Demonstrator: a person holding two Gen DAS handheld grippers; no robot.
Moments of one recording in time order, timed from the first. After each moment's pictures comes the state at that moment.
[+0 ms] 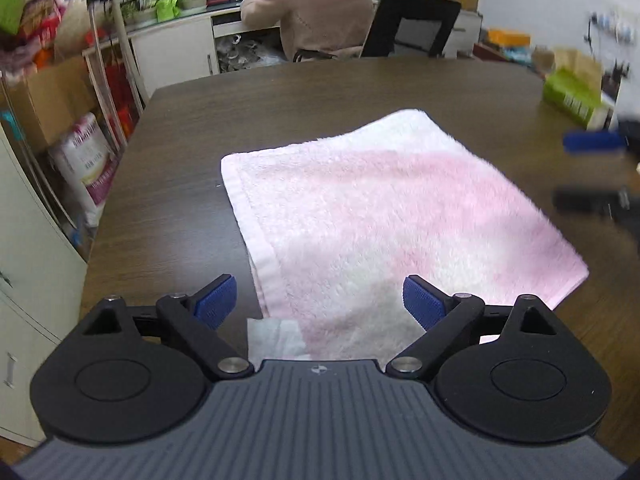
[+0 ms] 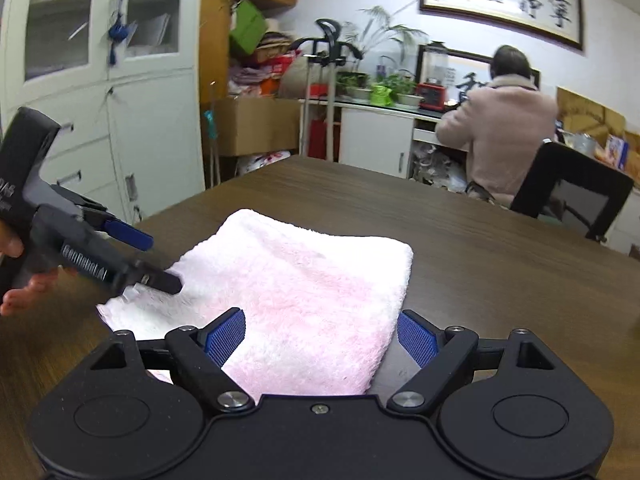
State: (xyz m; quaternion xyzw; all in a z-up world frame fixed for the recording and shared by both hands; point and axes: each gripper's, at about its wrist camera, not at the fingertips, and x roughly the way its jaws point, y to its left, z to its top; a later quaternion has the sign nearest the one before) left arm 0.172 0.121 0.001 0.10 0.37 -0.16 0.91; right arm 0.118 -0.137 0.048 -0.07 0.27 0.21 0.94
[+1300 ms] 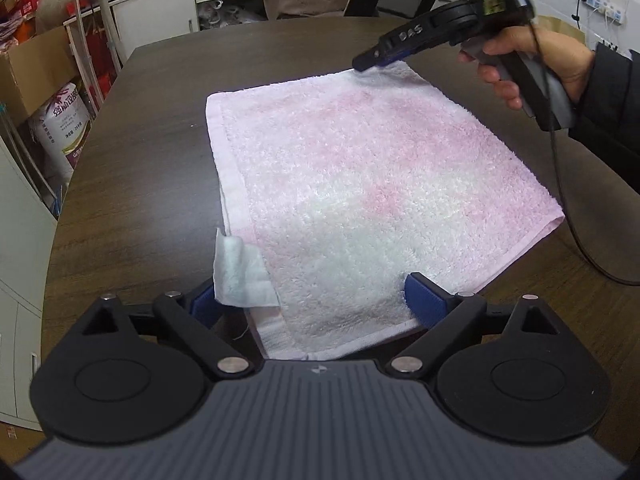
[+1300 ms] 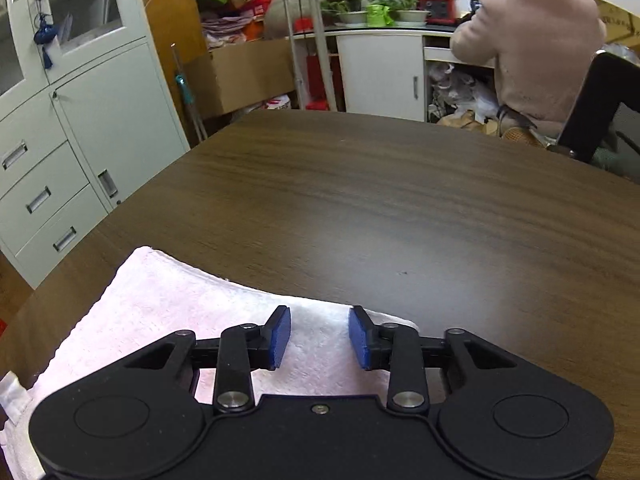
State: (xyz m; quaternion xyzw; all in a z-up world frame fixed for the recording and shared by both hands) left arm 0.150 0.142 -0.011 0.06 0.42 -0.20 0.88; right arm 0.312 -0.113 0.013 -0.01 0.37 0.24 0.90
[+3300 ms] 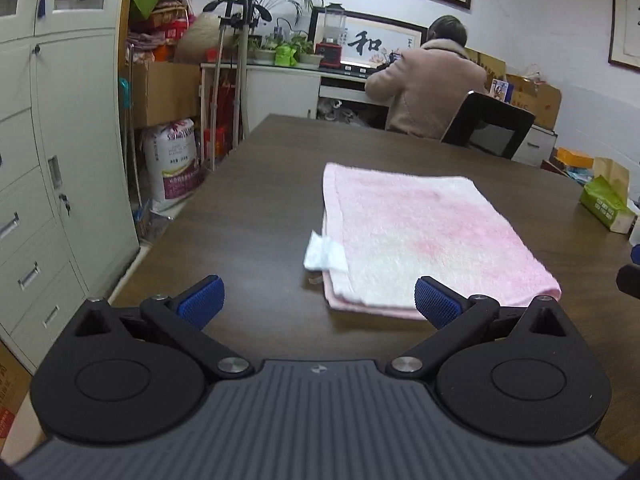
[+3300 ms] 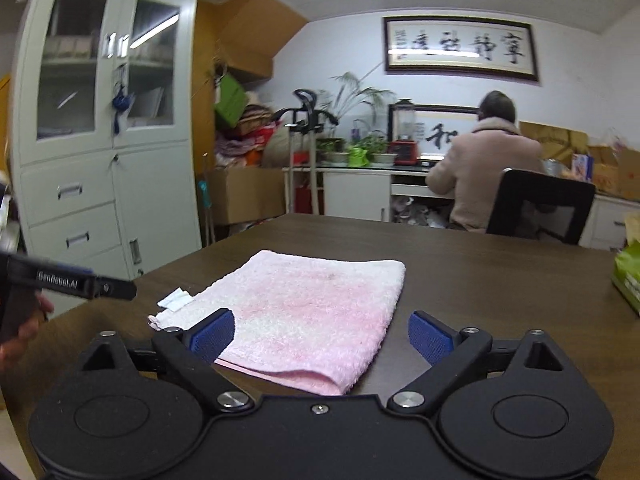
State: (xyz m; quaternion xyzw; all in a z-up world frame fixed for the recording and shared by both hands) left arm 0.033 0.171 0.002 -0.04 0.26 -0.03 0.96; right arm -0.011 -0.151 0.036 0.01 0.17 0.17 0.97
